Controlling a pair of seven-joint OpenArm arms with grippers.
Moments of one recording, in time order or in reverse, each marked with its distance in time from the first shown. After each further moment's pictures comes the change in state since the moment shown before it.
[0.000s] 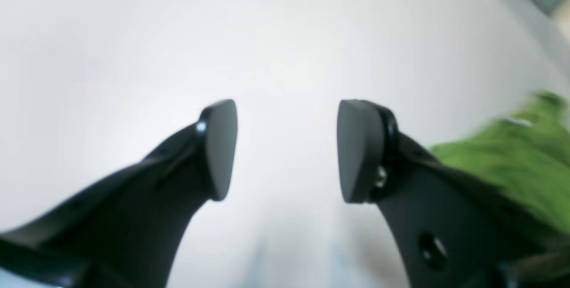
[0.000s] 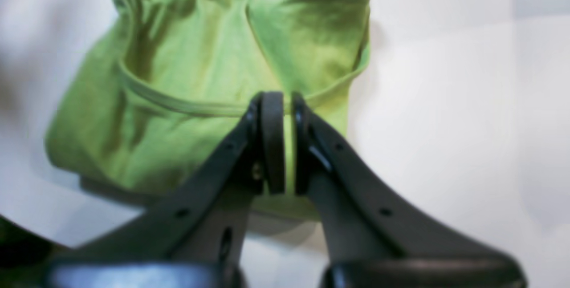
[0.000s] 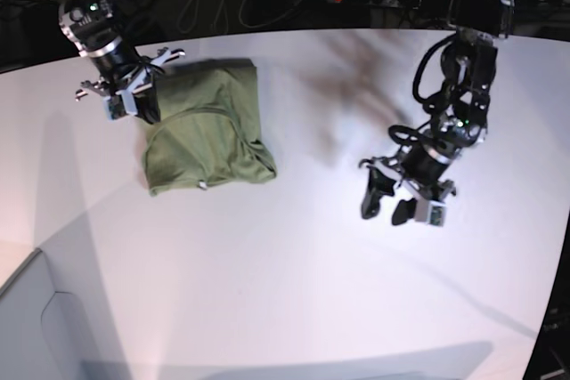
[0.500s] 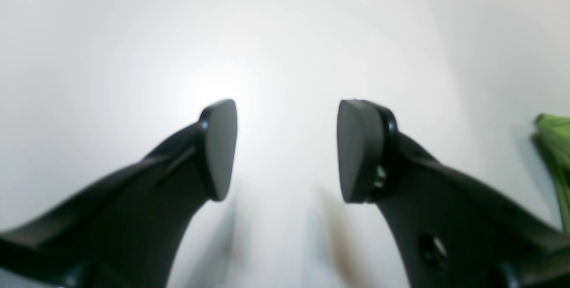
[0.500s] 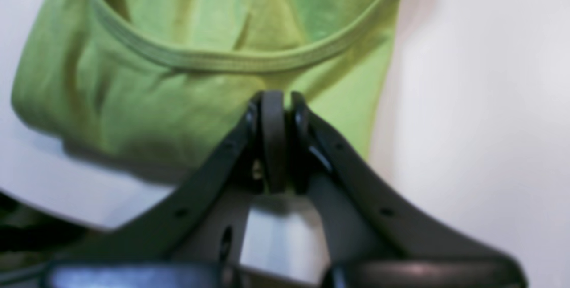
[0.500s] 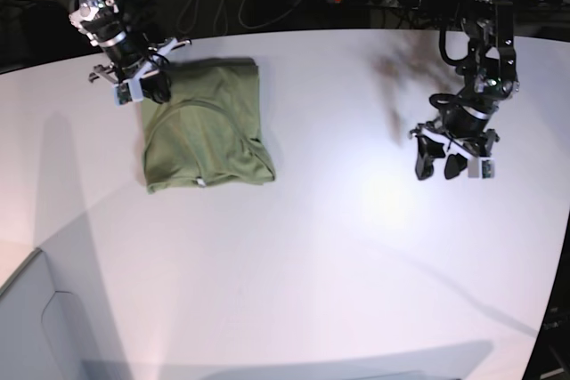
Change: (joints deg) left arm 11.7 0.4 -13.4 0.1 -0.2 -0.3 -0.1; right arm -2.1 -0.1 -0.2 -5.3 -0.7 0.0 3.2
